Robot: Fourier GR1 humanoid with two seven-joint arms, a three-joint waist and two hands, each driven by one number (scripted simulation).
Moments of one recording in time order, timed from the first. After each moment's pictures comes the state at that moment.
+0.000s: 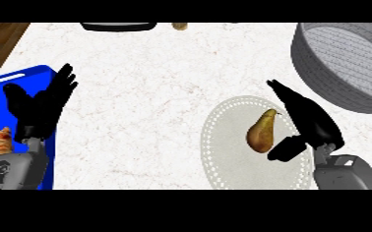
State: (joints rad) left arm -0.18 0.35 0.06 -1.41 0.16 0.03 0.22; right arm -0.19 -0.34 0.21 -1.69 0.63 0.33 0.52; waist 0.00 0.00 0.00
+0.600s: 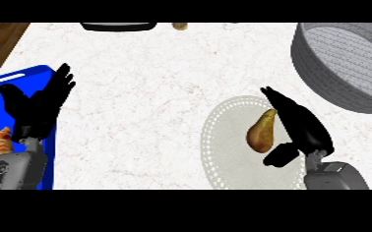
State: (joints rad) left arm -0.19 0.32 0.11 -1.41 0.12 -0.02 0.22; right arm -0.14 -0.27 0.21 -1.67 0.74 0.34 0.44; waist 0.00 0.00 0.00
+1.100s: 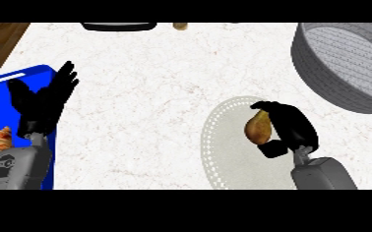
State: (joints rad) left arm -0.22 0.29 0.13 -1.37 0.09 -0.03 0.22; right arm -0.17 -0.25 0.24 -1.55 0.87 0.33 0.39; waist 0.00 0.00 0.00
